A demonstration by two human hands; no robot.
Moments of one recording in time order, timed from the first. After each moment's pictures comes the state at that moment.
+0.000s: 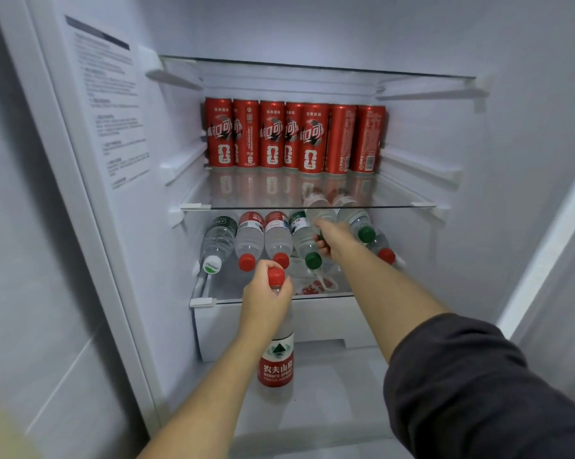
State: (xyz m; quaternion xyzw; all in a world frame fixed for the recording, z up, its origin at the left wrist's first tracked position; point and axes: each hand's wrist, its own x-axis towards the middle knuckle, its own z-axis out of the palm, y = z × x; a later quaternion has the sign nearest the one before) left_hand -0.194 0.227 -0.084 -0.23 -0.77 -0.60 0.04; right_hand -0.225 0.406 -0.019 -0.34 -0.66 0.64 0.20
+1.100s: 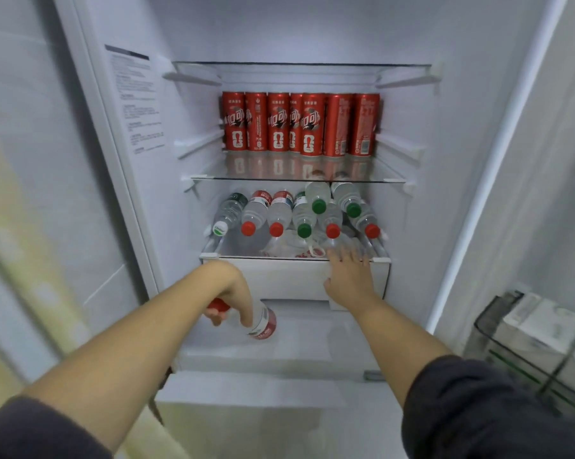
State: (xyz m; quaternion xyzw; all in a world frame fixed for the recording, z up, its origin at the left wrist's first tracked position) left_hand -0.125 0.176 -0.024 -0.10 -0.93 0.05 -0.34; right_hand -0.095 0.412 -0.121 -0.16 -0.97 0.02 0.17
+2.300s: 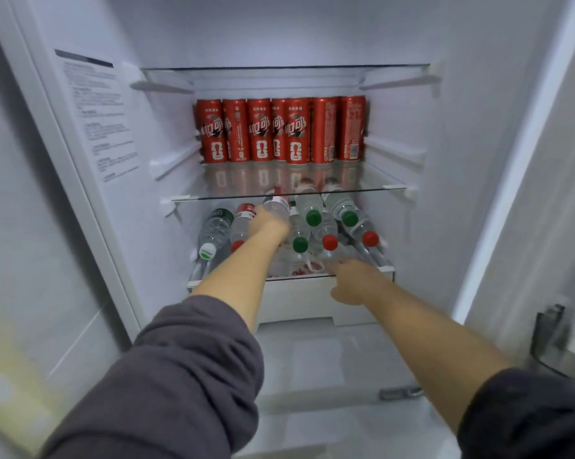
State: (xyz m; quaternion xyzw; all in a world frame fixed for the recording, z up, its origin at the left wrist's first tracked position) left_hand -0.230 0.292 0.004 -0.07 -0.91 -0.40 -0.04; right_hand -0.097 0.410 -0.067 -0.16 -0.99 0.04 0.02
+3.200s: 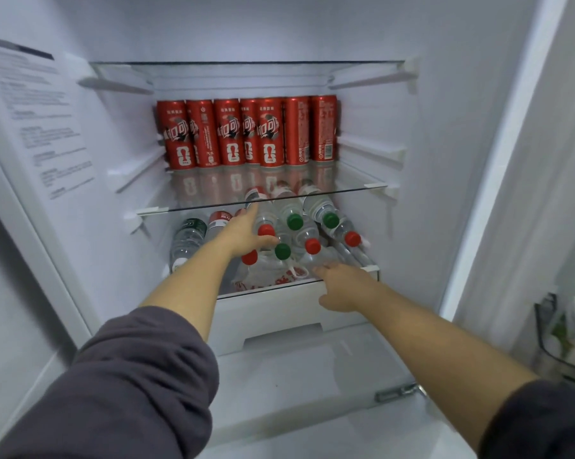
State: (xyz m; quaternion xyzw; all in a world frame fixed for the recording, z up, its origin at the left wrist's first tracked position) left_hand -0.278 0.272 -0.012 -0.39 -0.88 -0.25 -0.02; right_hand -0.093 0.407 -0.061 -0.16 -0.99 0.02 -0.03
